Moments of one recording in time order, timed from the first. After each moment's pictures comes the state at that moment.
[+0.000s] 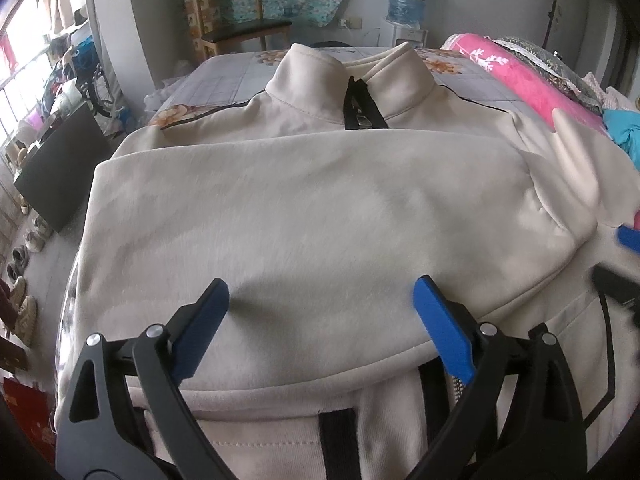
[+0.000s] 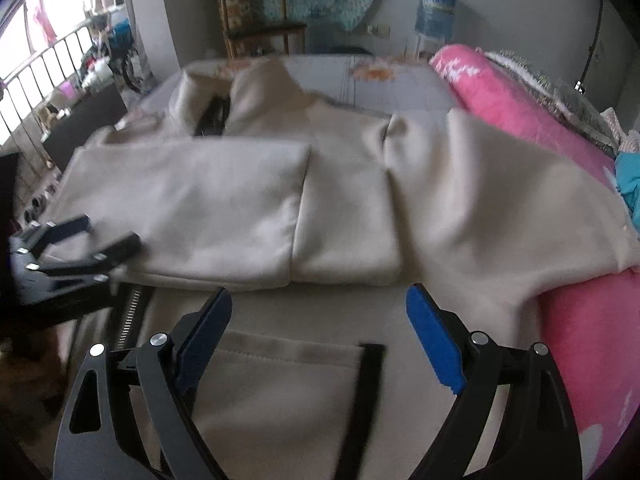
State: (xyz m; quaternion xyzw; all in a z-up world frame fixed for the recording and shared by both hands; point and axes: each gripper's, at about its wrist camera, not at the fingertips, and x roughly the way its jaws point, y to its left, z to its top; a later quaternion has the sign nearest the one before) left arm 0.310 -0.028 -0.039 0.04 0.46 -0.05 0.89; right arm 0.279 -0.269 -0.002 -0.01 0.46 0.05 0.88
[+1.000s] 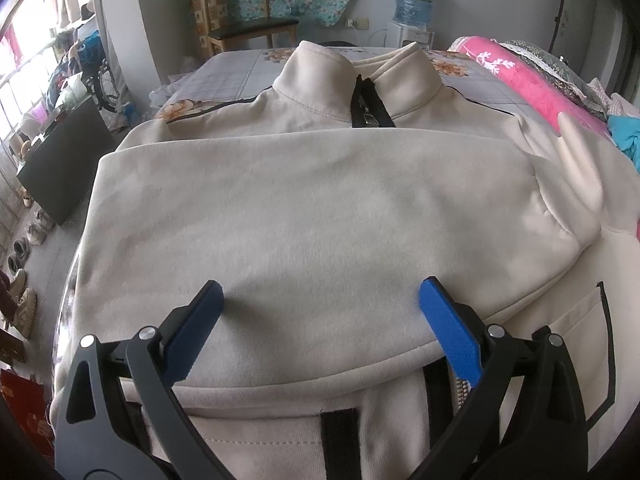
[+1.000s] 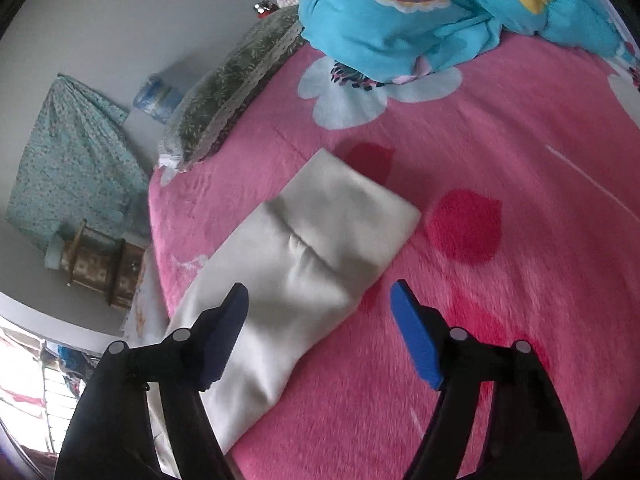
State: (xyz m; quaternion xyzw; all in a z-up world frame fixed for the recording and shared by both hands) left arm 0.309 -0.023 -0.042 0.03 0.45 -0.05 0.89; right arm 0.276 -0.702 -0.011 0.44 0.37 -0.21 0.79
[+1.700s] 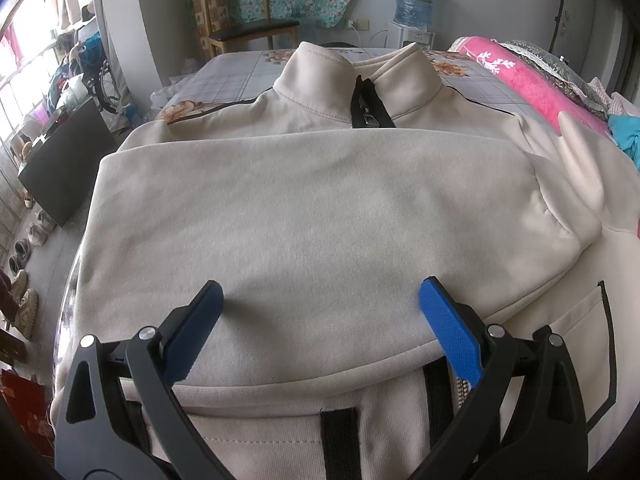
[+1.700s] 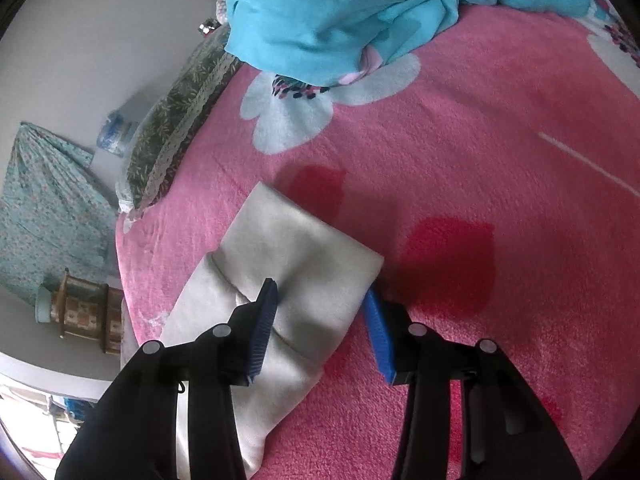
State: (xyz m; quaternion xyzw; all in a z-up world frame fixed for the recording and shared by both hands) left arm 0.309 -0.026 -0.041 0.03 0.45 -0.04 0.89; right arm 0.288 -0.739 -0.042 0.49 0.34 -0.27 0.76
